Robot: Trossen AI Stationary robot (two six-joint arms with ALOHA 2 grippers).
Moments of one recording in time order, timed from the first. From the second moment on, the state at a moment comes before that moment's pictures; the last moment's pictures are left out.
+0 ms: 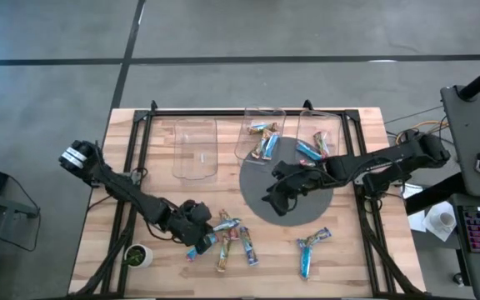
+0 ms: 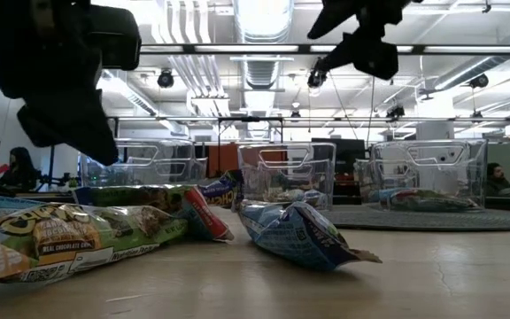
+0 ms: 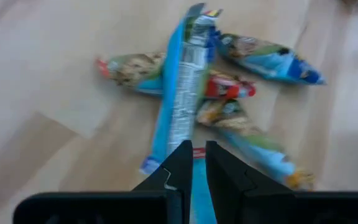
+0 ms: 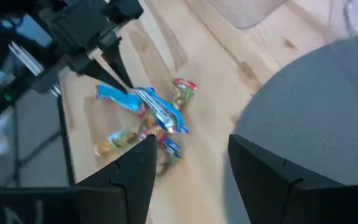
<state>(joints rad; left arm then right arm) -0.56 1.50 0.80 -0.22 -0.32 -1.04 0.18 1.38 1.05 -0.40 0.08 0.81</state>
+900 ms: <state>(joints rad) -0.50 1.53 1.03 -0.13 -0.59 -1.37 0.15 0.98 0.98 -0.67 0.08 0.30</state>
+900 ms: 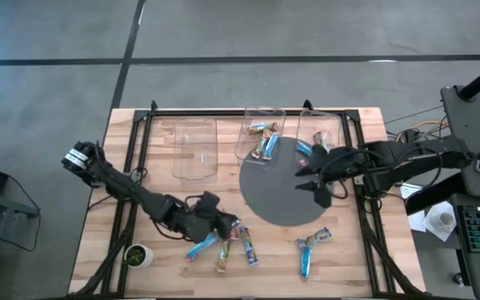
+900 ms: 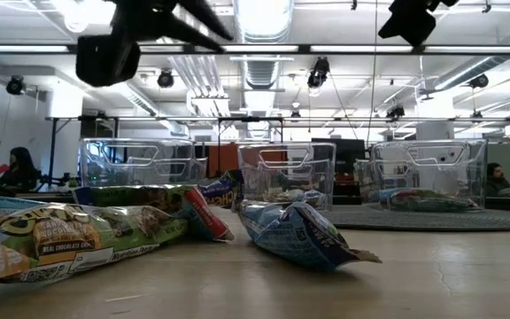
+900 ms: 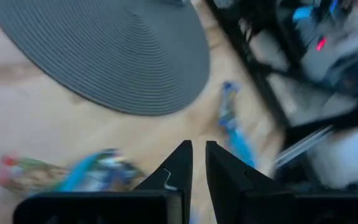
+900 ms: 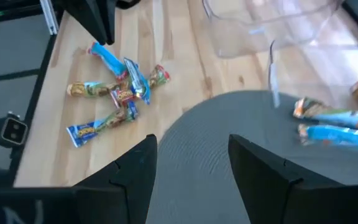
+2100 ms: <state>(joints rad) -0.35 1.49 0.99 -0.31 -0.72 -1.18 0.03 1.02 0.97 -0.54 0.29 0.53</state>
